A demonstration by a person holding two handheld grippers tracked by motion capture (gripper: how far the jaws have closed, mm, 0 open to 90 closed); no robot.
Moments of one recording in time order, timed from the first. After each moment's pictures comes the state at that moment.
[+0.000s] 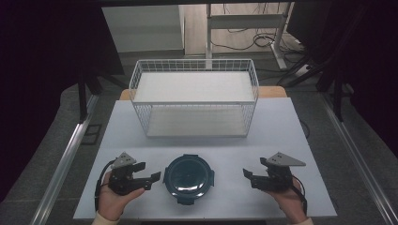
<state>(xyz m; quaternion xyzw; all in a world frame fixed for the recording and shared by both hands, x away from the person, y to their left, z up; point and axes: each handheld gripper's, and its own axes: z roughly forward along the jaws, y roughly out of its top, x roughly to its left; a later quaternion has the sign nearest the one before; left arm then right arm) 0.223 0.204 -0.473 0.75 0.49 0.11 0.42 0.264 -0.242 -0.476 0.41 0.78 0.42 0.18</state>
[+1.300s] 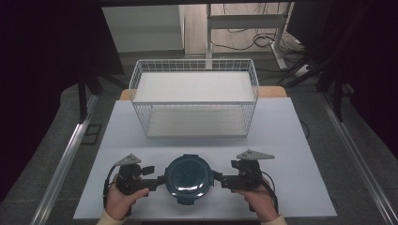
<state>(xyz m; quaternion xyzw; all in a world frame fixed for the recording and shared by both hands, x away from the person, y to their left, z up) 0.233 0.198 -0.491 0.74 0.50 0.02 0.46 0.264 -0.160 -0.469 0.44 0.78 0.44 0.07</state>
